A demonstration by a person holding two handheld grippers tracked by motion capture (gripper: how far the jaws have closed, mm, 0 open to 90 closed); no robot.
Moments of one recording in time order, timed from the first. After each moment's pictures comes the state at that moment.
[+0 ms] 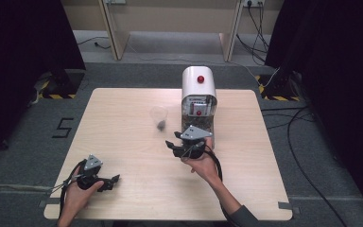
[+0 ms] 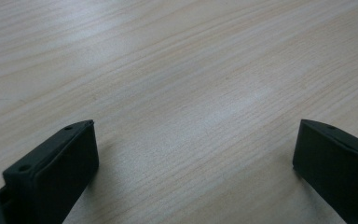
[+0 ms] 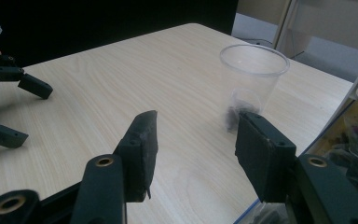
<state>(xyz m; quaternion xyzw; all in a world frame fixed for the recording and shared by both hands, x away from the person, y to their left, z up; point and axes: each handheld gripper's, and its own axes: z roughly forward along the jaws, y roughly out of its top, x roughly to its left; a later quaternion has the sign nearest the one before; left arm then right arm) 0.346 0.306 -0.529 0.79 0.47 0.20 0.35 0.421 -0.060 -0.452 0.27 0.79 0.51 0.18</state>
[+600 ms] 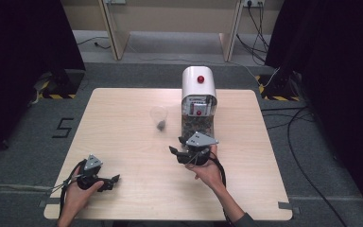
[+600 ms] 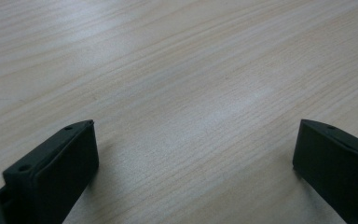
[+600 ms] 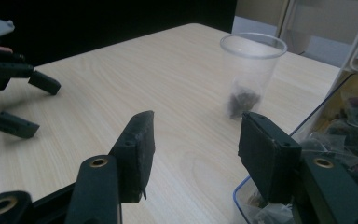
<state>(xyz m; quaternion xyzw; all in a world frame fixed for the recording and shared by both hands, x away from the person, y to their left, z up) 0.346 0.306 -0.529 0.79 0.47 0.20 0.35 0.406 -0.074 -0.465 0.28 0.78 0.53 0.18</state>
